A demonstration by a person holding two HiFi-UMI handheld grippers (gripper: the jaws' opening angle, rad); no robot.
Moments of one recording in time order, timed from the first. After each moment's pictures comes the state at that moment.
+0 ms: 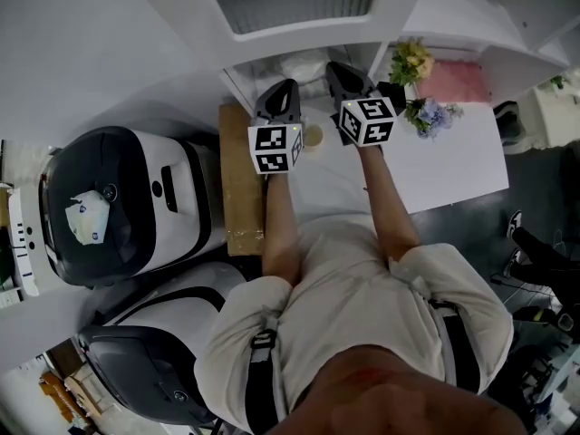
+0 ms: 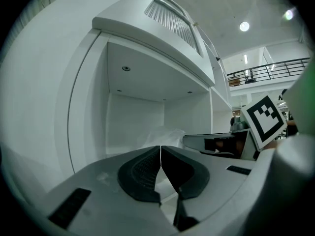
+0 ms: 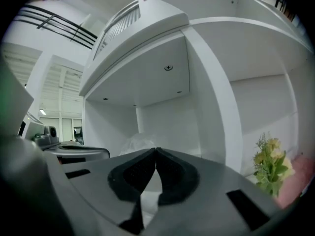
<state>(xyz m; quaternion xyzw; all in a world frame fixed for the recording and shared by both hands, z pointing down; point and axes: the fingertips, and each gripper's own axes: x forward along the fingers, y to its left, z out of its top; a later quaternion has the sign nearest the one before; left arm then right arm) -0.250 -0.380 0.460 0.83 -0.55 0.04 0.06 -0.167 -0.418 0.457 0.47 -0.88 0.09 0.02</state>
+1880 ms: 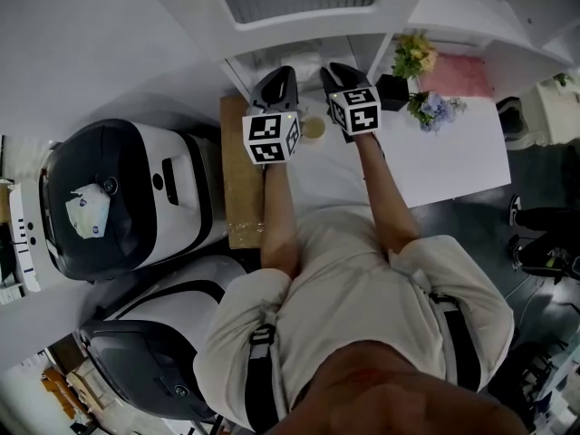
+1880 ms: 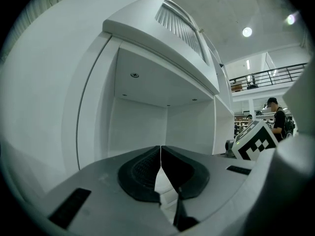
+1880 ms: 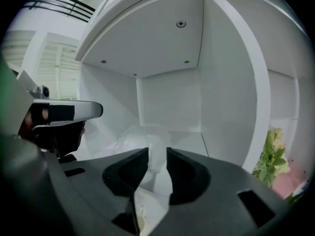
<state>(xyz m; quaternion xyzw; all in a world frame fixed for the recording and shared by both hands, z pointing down) -0.261 -0.383 0.448 0.83 -0.55 0.01 0.06 -0.179 -0.420 0.518 0.47 -0.86 0.11 0.15</state>
